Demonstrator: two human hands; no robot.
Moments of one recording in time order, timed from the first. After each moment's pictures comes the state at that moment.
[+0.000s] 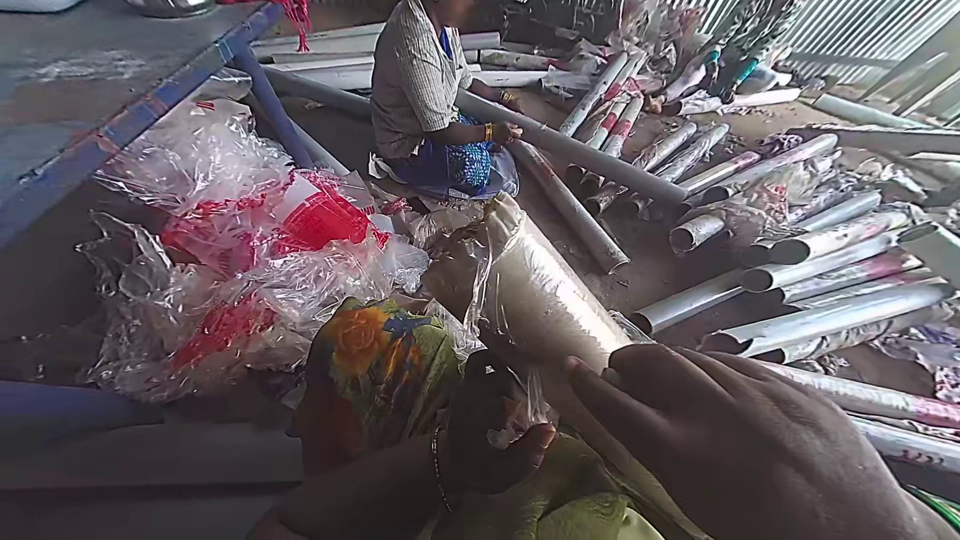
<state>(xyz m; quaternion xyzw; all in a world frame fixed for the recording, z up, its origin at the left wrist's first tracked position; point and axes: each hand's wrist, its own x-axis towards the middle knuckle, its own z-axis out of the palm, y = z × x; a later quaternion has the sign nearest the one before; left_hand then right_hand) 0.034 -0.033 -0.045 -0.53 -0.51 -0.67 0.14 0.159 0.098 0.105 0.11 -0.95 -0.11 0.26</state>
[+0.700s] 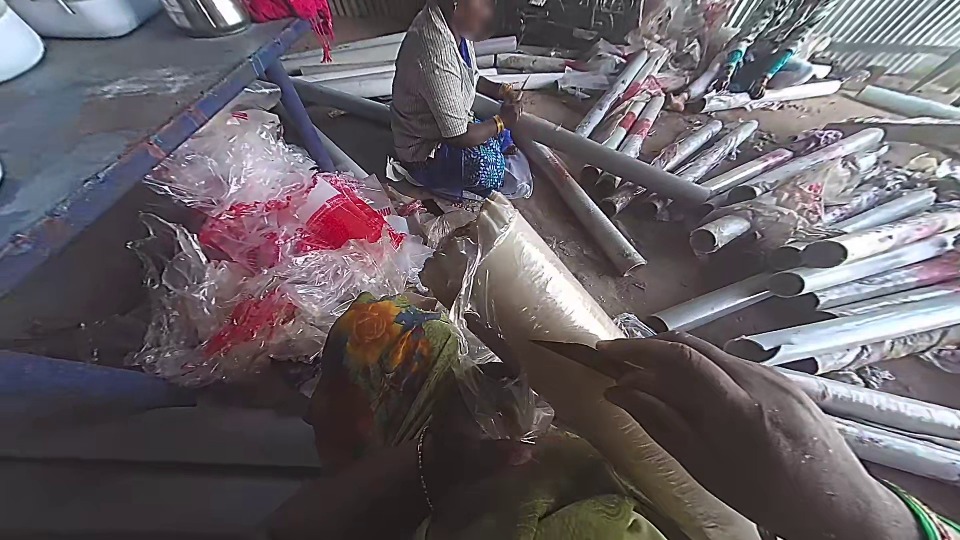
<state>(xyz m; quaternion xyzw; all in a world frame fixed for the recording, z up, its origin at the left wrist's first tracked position) 0.041 -0.056 -0.047 -0.49 -0.42 -0.76 -0.03 0.172 0.126 0.076 0.05 -0.95 0.08 0.28</state>
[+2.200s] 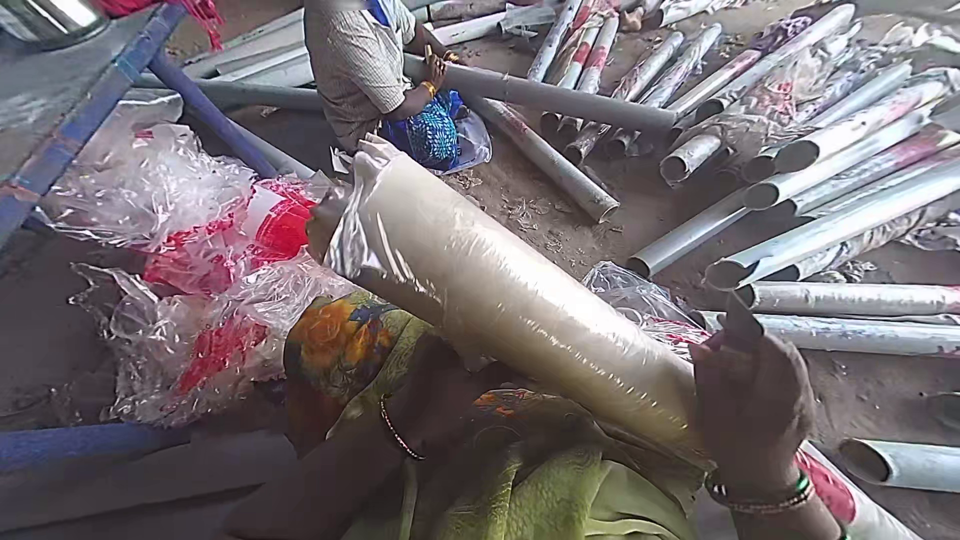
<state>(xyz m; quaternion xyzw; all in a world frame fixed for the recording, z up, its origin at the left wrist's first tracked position) 0.029 -0.026 -0.031 -0.51 -0.72 -0.47 -0.02 0.262 0.164 -0.039 -0.27 -0.85 0.08 0.45</state>
